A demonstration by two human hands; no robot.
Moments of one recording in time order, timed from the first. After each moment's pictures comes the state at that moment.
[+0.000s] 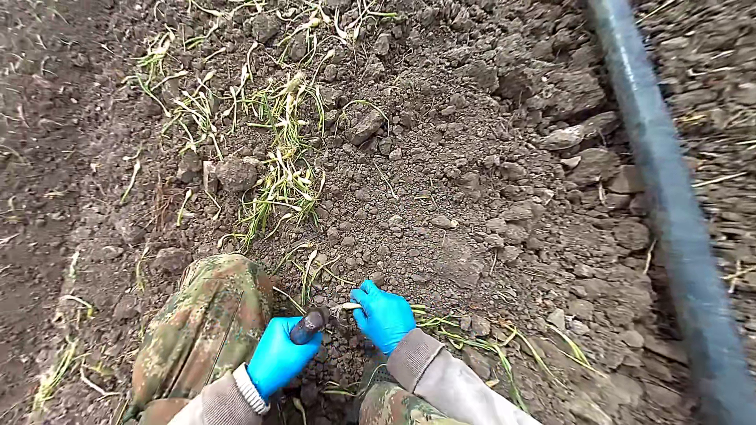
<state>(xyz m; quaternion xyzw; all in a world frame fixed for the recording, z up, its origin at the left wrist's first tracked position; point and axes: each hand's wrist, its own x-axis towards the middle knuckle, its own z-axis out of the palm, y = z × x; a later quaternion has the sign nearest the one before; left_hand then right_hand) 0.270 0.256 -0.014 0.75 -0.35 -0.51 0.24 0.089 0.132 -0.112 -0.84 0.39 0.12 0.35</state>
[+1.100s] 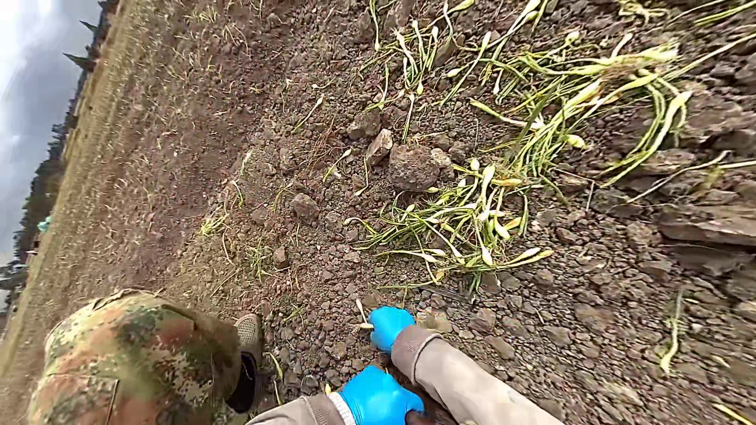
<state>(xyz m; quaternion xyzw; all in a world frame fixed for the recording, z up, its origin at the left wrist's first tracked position) 0.253 0.221 -0.038 0.73 -0.39 -0.56 0.05 0.300 0.120 -0.143 -0.81 -0.07 0.49 0.32</state>
